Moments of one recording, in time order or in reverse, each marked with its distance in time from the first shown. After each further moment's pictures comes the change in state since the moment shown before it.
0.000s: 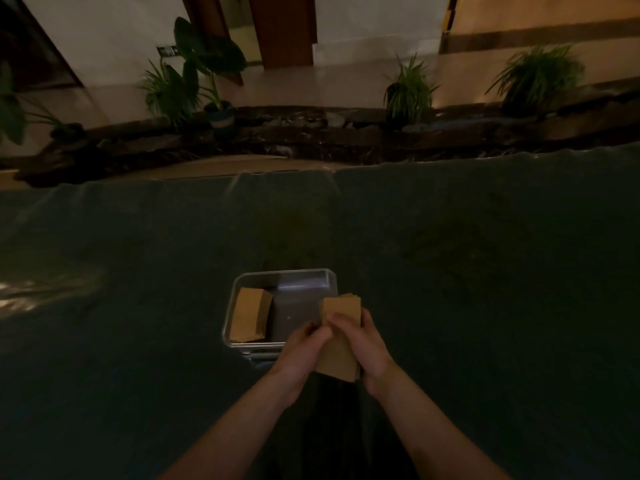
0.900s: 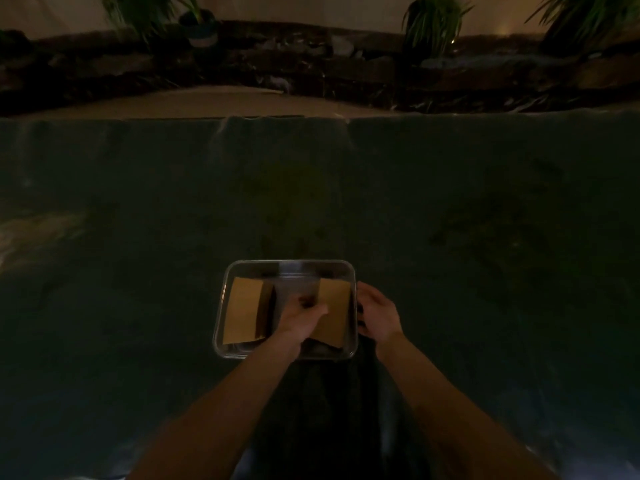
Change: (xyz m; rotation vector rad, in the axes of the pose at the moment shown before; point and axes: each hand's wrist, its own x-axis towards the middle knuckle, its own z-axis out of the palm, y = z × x) left_hand 0.169 -0.017 -0.048 0.092 0.197 -0.305; right_hand 0.135 -0.008 0.004 -0.074 0.284 0.145
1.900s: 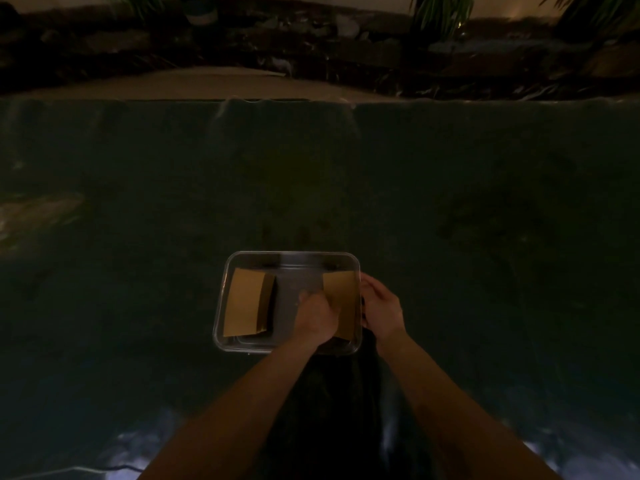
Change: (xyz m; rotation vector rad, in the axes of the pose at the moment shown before) left_hand 0.020 -0.009 0.029 0.639 0.145 0.305; right_hand 0.014 0.009 0.004 -0.063 0.045 -0.094
